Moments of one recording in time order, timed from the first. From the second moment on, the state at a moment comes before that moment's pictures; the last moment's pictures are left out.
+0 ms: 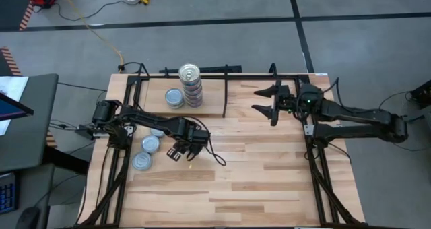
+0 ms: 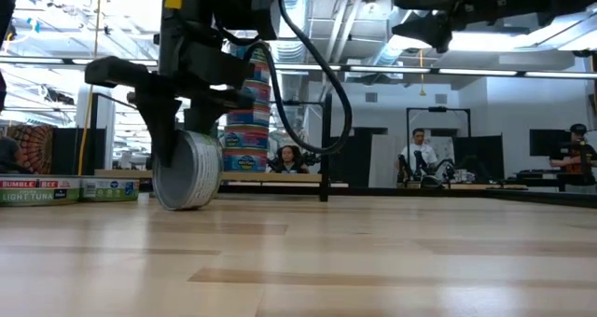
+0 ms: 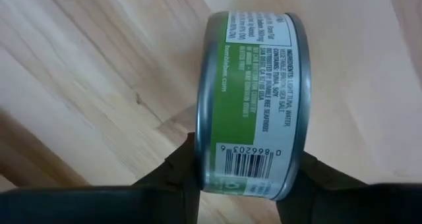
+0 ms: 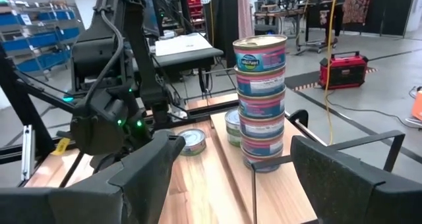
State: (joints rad) left arm -0.10 1.78 1.29 -1.04 -0.11 0.51; right arm -0.31 0.80 0.58 0.18 -0.10 0.11
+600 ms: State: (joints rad) left arm 0.11 1.51 1.39 -1.39 0.04 0.18; right arm -0.30 0.82 0.58 0.20 -0.10 0.07
